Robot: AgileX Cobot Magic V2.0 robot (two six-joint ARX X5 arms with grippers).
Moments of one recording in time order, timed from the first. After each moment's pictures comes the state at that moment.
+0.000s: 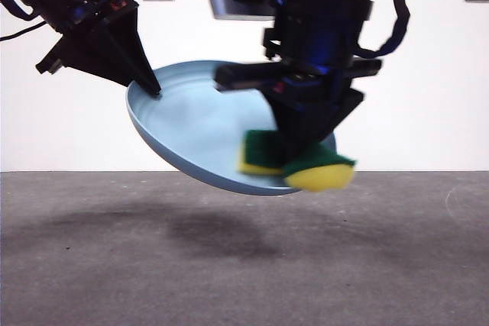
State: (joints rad) left arm -0.37 1.41 1.09 -0.56 0.46 -0.09; right arm 0.86 1.59 1.10 -0.63 0.35 0.11
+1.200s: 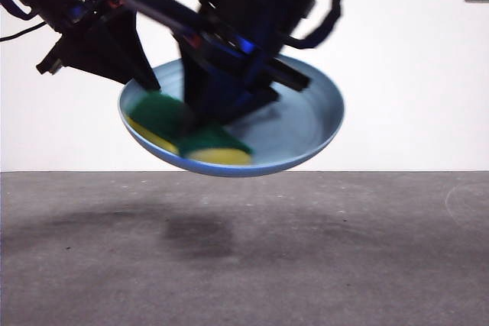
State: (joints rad) left arm -0.34 1.41 1.09 -0.55 0.47 -0.08; right arm 0.91 1.60 1.10 -0.43 -0.02 0.14
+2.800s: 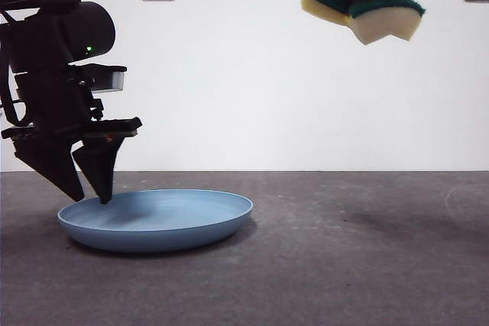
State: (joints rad) left arm -0.30 1.72 1.11 -0.51 0.01 -0.01; right arm 0.79 1.14 1.09 -0.70 0.31 0.14
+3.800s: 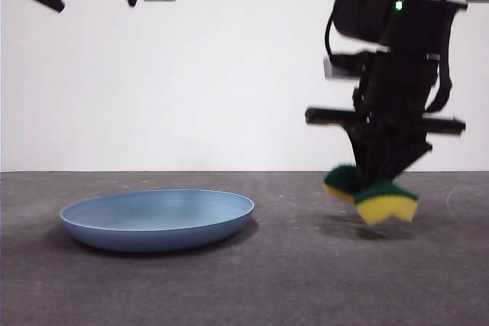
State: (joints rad) left arm -0.55 1.05 0.97 -0.43 -0.28 -0.14; right arm 0.46 1.70 1.09 -0.54 0.06 0.22
